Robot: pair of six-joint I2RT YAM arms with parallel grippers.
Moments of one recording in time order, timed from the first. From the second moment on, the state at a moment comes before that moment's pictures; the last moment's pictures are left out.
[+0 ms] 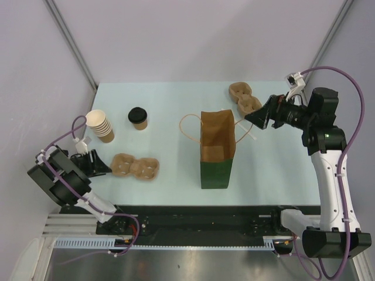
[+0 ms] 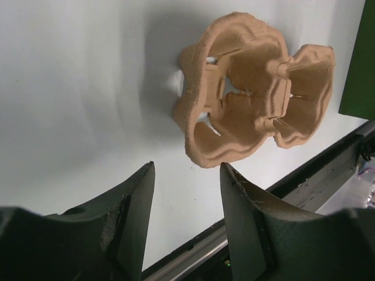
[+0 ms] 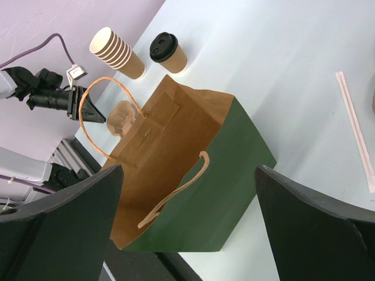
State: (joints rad) left arm 0.84 1.66 0.98 -1.04 0.78 0.77; right arm -0.03 1.07 1.32 -0.60 -0.83 0.23
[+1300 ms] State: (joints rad) left arm 0.63 1.62 0.97 -0.92 0.81 0.71; right arm -0.03 1.11 1.32 -0.60 -0.83 0.23
